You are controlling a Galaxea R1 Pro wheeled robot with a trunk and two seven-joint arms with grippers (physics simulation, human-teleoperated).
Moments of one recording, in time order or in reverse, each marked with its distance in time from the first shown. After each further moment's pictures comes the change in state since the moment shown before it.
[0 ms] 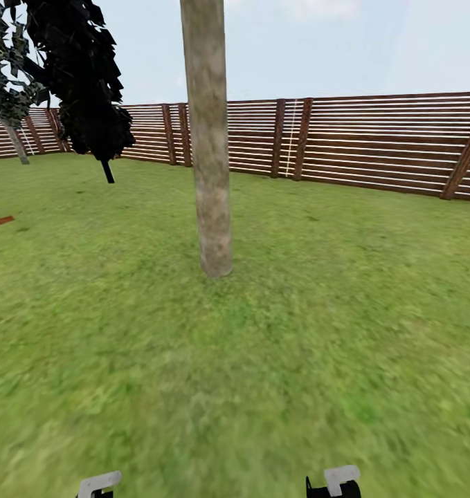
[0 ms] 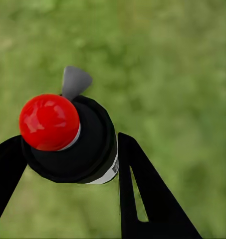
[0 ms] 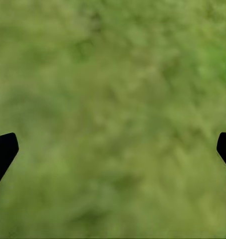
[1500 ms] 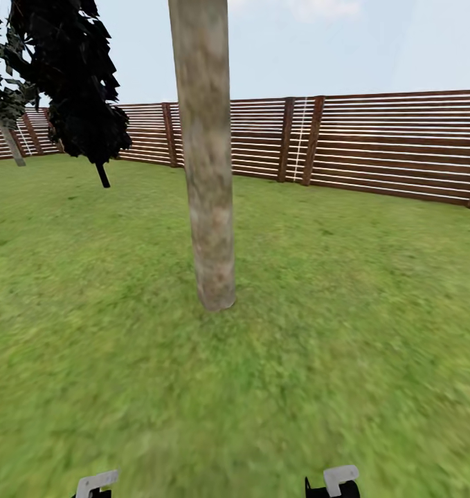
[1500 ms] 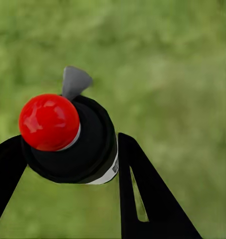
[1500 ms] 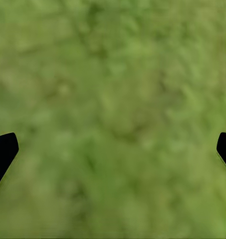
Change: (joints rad) left arm 0.004 0.006 0.001 -0.014 -0.001 0.001 0.000; right arm 0.000 0.003 0.004 0.001 0.003 0.000 0.001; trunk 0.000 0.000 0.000
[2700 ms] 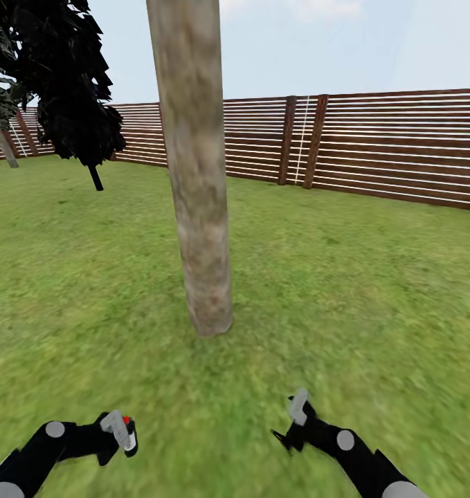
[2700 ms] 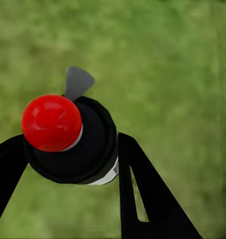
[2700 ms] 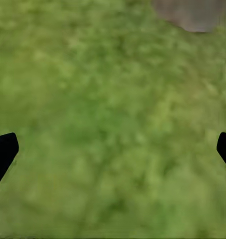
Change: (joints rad) left arm -0.193 0.150 -0.040 -0.275 -0.636 0.148 -0.909; right arm -0.102 -0.085 0.072 -0.417 0.360 0.152 0.659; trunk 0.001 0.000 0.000
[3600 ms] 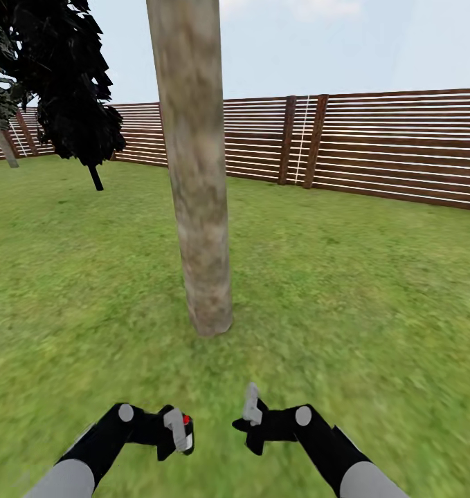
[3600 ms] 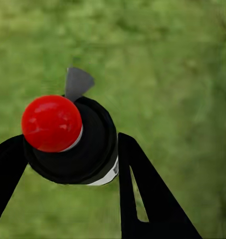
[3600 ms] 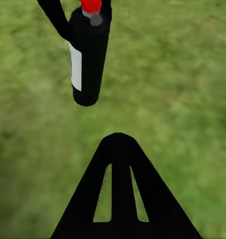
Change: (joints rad) left arm -0.059 -0.215 -0.187 -0.020 -0.119 -0.019 -0.057; right arm -0.039 0.136 0.104 -0.130 0.029 0.102 0.355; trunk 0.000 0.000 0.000
